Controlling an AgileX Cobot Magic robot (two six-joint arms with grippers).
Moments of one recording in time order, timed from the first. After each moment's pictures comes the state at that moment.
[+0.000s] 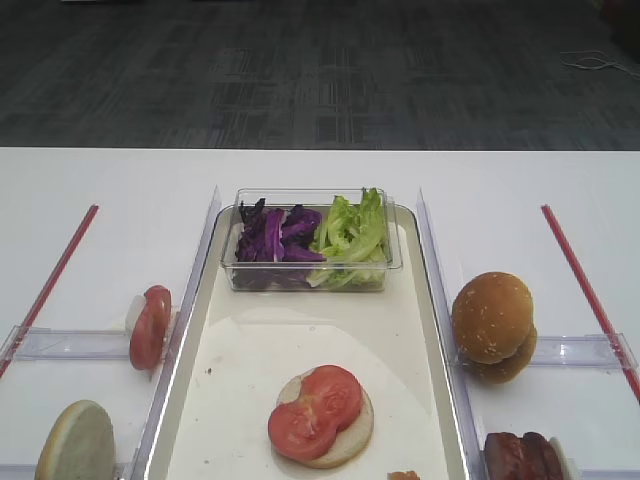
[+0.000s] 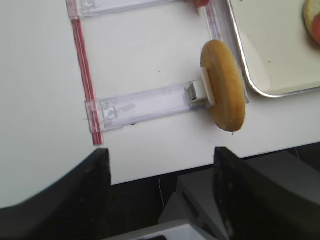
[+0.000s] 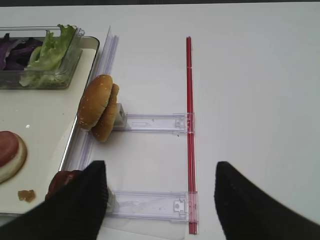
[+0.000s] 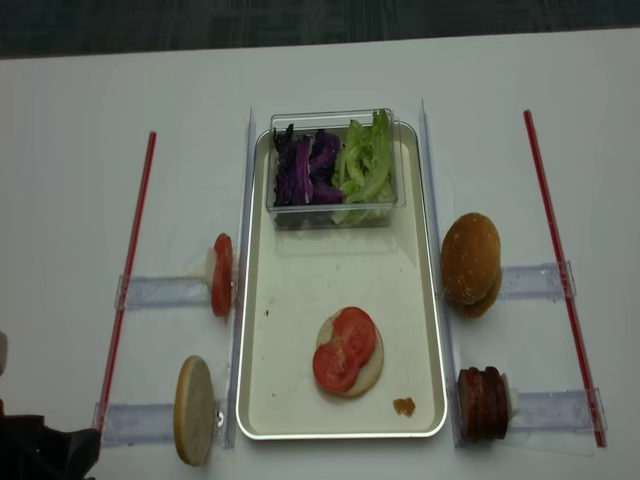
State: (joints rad) left arm 0.02 0.46 -0.54 -0.13 1.23 0.16; right arm -0.06 -0.02 -0.48 0.18 1.12 -0.07
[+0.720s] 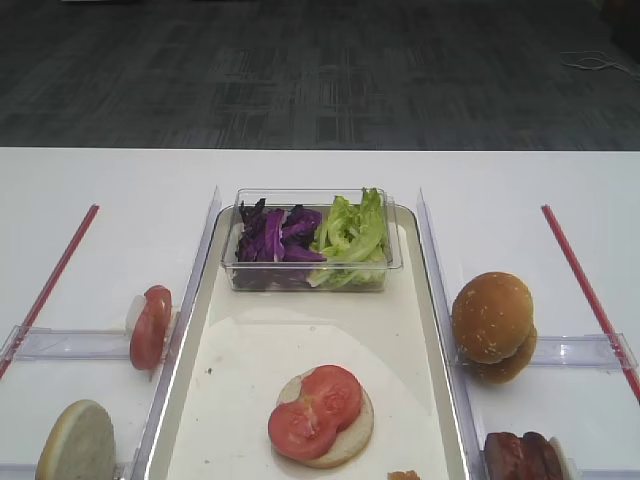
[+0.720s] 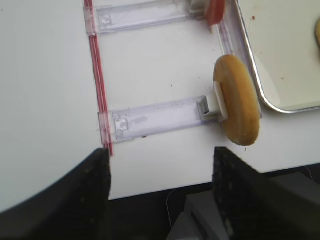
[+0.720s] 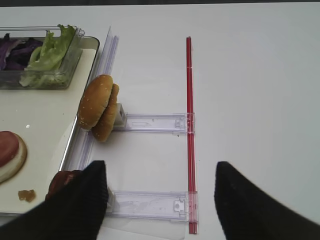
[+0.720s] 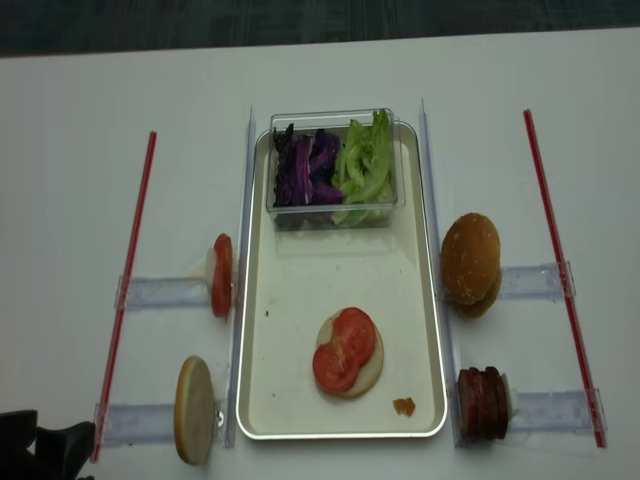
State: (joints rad) left arm 0.02 0.40 -0.50 -0.10 1.17 0.14; right arm -0.06 -0.02 -0.48 0.18 1.12 -0.07
